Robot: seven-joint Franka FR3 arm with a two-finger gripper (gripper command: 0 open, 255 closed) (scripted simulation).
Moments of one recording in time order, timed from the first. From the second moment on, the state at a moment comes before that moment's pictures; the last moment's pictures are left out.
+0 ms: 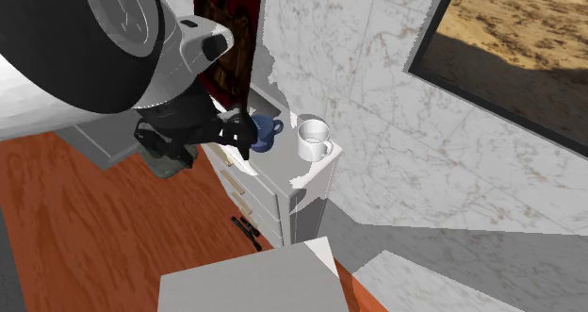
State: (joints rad) arm -0.02 -0.82 0.02 -2.36 -0.10 1.57 0.11
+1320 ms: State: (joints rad) arm -0.06 -0.27 -0.25 -2.27 -0.11 2.01 -0.14
